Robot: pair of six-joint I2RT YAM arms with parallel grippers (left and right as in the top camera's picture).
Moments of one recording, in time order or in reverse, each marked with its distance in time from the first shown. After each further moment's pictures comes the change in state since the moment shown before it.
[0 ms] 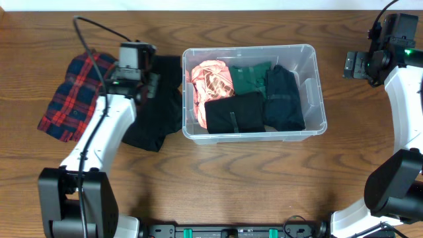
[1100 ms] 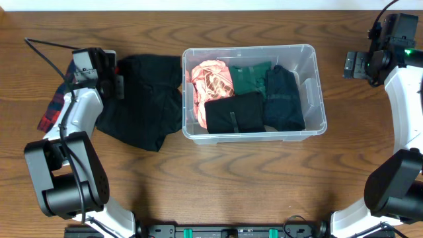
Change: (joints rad) left arm 0.286 0.184 0.002 0.101 0.303 -0.028; right arm 0.000 0.000 0.000 0.000 0.000 0.000
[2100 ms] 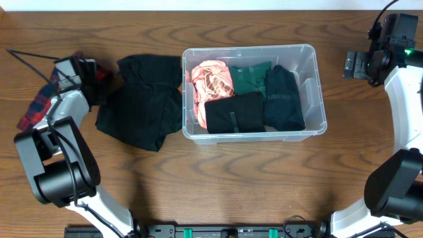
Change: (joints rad) left arm 0.143 0.119 0.003 0.093 -0.088 0.039; right arm 0.000 0.000 0.000 0.000 0.000 0.000
